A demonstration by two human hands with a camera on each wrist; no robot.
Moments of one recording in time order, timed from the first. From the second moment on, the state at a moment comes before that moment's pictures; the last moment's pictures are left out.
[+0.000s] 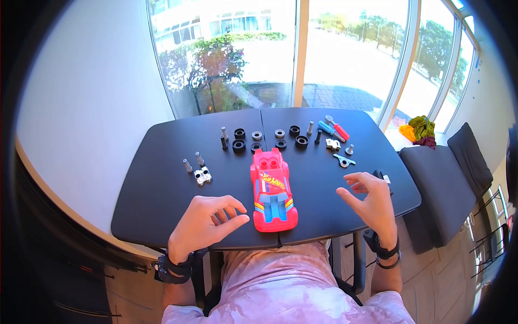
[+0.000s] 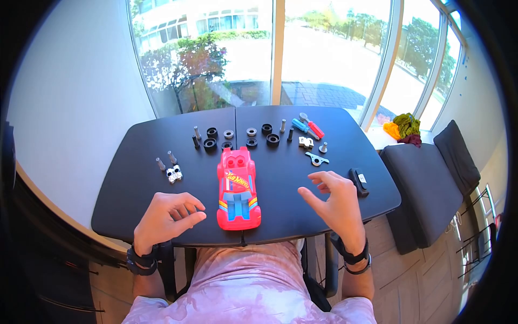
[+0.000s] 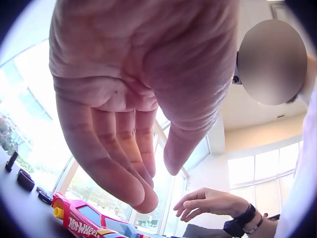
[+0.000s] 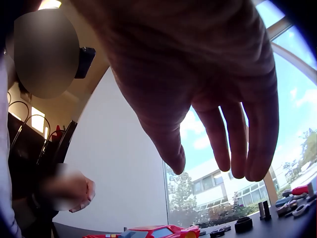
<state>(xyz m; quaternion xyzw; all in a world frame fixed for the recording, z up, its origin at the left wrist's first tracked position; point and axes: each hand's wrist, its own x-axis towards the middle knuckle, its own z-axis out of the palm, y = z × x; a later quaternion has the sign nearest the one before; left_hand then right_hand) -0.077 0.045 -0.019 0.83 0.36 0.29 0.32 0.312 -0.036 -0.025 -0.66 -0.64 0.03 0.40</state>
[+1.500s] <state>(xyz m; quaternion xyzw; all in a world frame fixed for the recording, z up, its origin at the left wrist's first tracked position) -0.074 0.078 -0.040 0.84 0.39 0.27 0.27 0.245 -0.001 -0.071 -0.63 -0.71 0.15 0.28</state>
